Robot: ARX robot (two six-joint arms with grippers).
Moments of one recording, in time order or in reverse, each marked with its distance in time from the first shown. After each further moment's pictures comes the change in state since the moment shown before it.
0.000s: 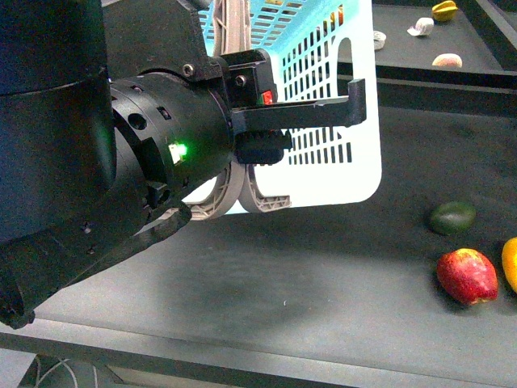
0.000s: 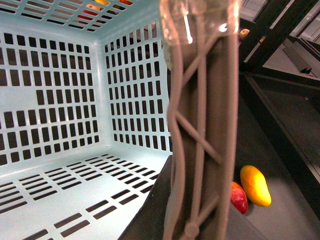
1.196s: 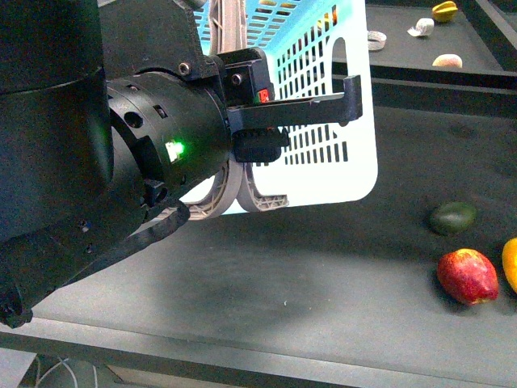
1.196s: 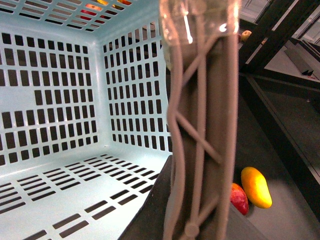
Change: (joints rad) left arm 0.003 -0.001 -0.002 0.000 -0.004 -0.009; right arm -0.242 0.743 0.028 0.609 -0.058 0.125
